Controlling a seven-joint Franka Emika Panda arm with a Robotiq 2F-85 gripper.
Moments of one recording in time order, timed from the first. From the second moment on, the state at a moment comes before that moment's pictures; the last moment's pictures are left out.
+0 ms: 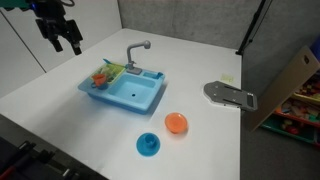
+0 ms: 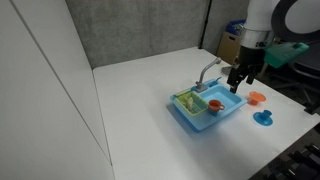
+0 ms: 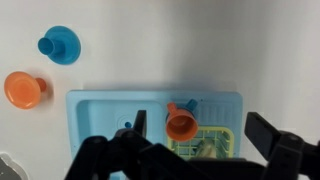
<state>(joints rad) 0.08 0.02 0.11 -2.28 -0.09 2.16 0.26</state>
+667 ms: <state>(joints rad) 0.09 0.17 0.10 -2.21 -0.09 2.23 0.27</state>
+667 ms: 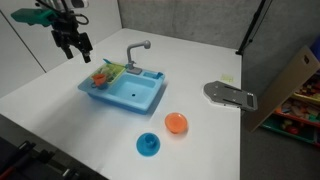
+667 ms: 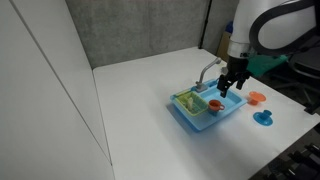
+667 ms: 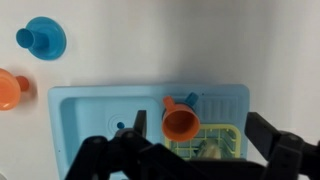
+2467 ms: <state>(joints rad) 0.16 0.49 0.00 -2.05 -0.10 2.38 0.27</state>
